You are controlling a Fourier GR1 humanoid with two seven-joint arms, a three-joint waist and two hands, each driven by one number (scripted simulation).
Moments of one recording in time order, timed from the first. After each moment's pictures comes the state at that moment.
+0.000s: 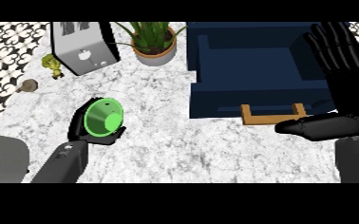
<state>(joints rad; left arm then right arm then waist) -0.51 0.20 0.27 -0.29 -0.04 -0.21 -1.07 -0.29 -0.22 -0.14 -1.85 -0.14 0.19 0.13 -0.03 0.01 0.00</state>
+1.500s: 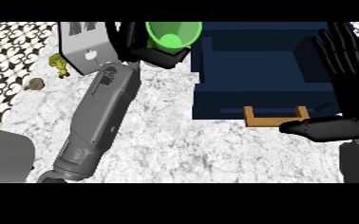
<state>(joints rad) -0.93 0.01 0.10 -0.80 0.10 0.05 -0.55 -0.26 -0.22 -0.17 -1.84 -0.12 0.19 0.11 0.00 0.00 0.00</state>
